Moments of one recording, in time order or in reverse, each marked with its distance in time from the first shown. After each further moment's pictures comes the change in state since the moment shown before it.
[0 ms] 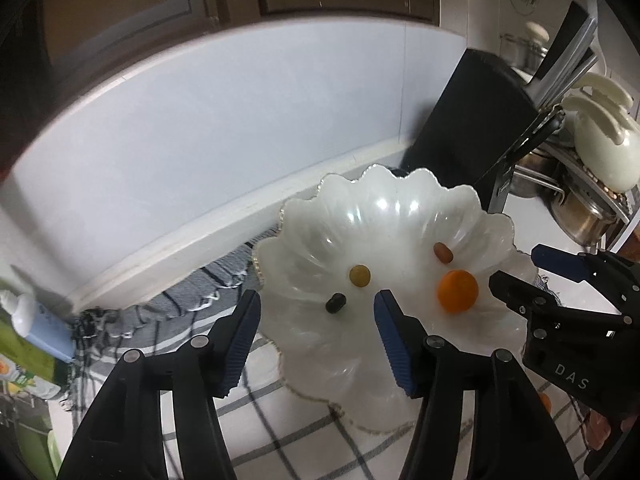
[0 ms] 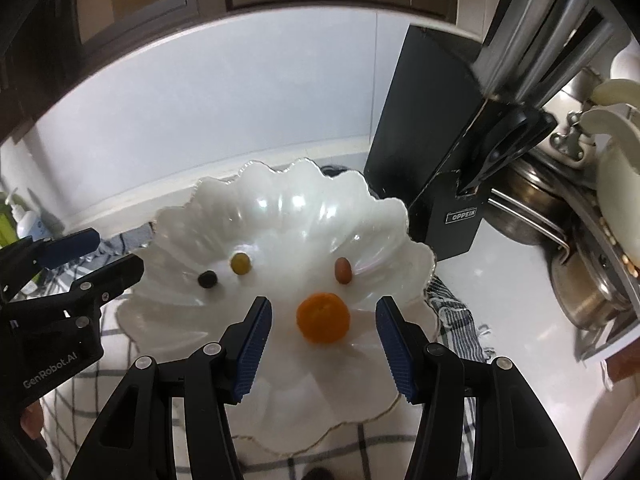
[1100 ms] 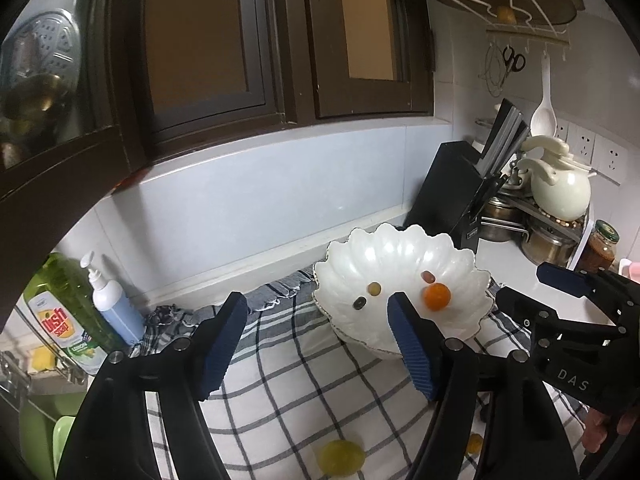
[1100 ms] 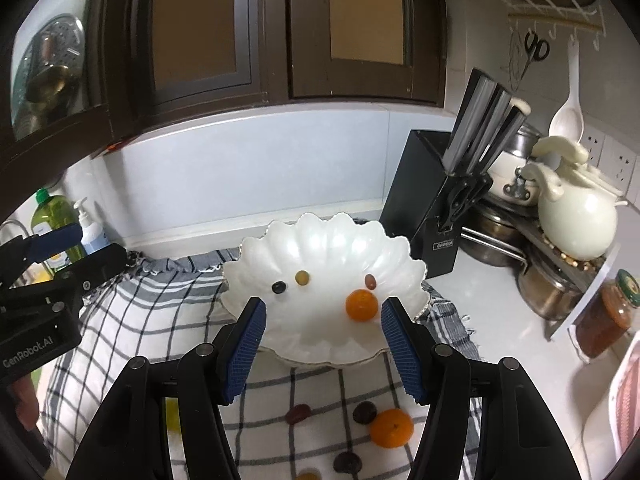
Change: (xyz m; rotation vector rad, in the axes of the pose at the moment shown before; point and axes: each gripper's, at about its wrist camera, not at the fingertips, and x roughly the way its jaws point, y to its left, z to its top) left arm -0.158 0.035 -0.071 -0.046 -0.278 0.042; right arm -0.136 0.059 -0.061 -0.023 -0.248 -0.007
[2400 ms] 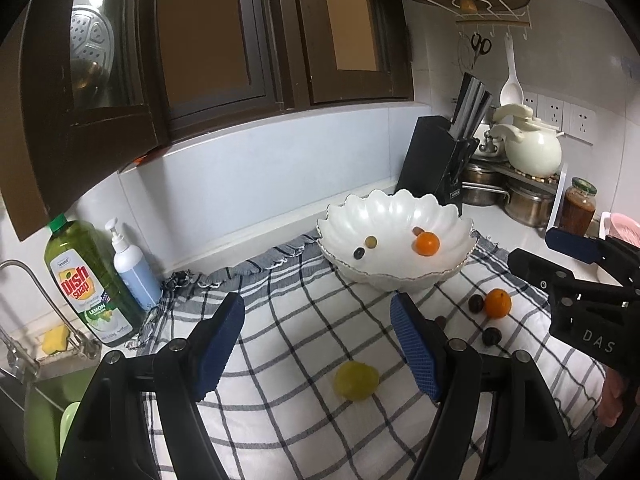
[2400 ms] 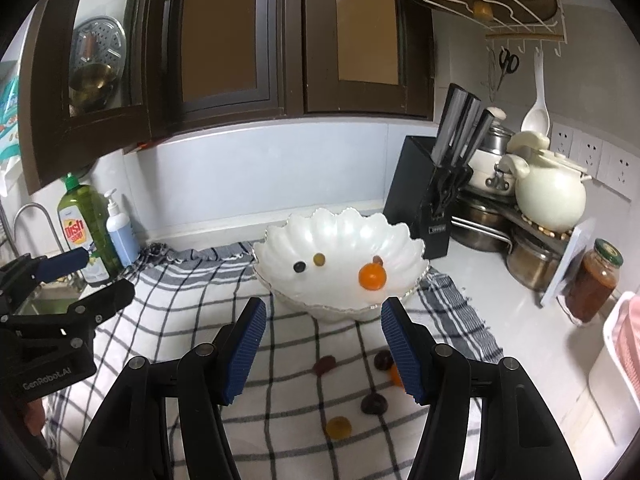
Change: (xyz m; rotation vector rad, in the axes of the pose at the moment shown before) left arm -0.058 0.013 -0.077 0.060 -0.008 -0.018; right arm -0.065 0.032 -0.067 0.014 -0.084 -0.020
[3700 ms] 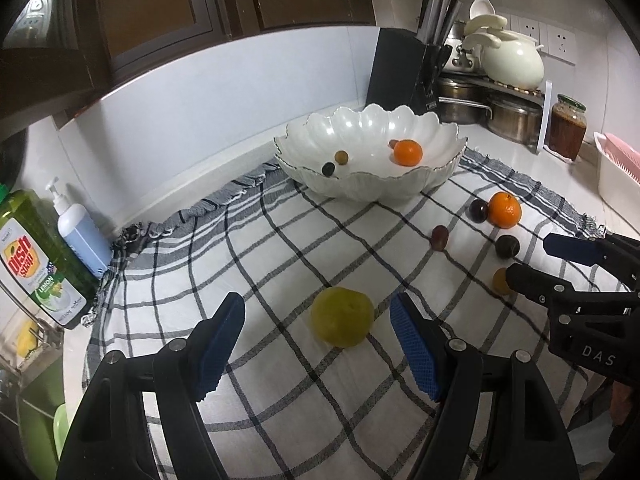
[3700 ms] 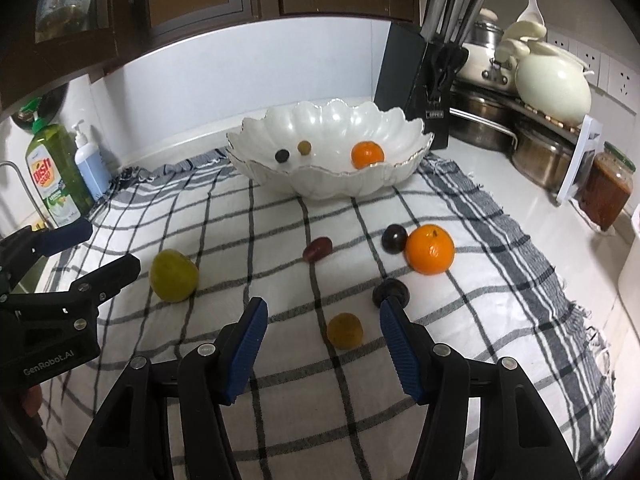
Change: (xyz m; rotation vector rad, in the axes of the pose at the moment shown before) left arm 0.072 -0.018 -0.064 0.126 0.172 -0.094; right arm 0.053 -0.003 -0.090 0.076 0.247 -0.029
